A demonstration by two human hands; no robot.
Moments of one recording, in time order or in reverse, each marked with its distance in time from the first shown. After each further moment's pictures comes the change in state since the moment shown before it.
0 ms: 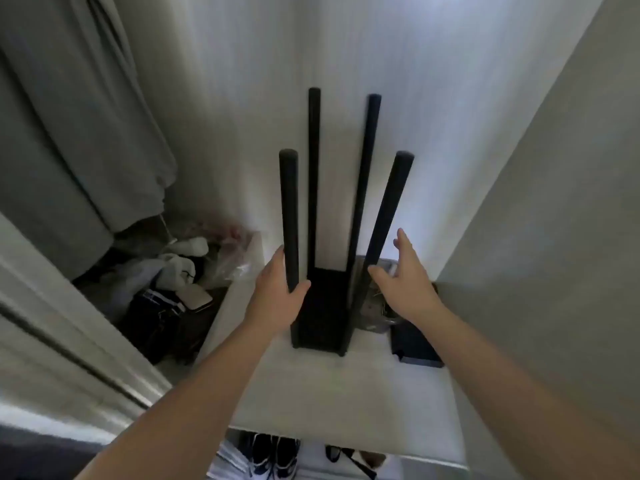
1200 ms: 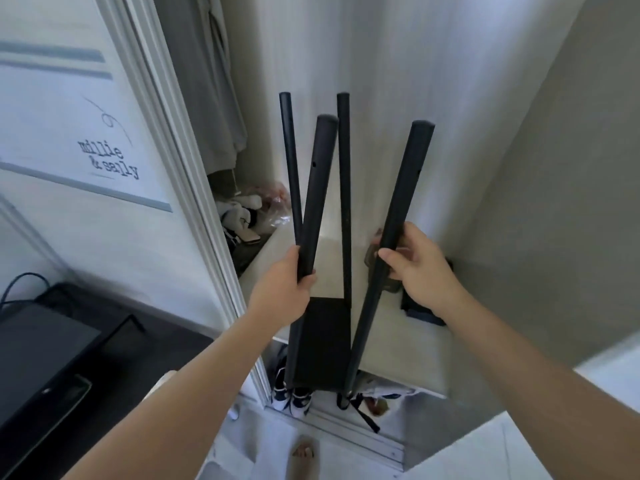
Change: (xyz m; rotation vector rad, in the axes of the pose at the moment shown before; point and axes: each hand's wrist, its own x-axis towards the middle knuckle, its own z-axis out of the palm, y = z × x) left_hand -0.260 0.069 -0.022 0.127 0.121 0.002; right_hand -0.196 0.007 -0.051 0.321 -0.211 -0.274
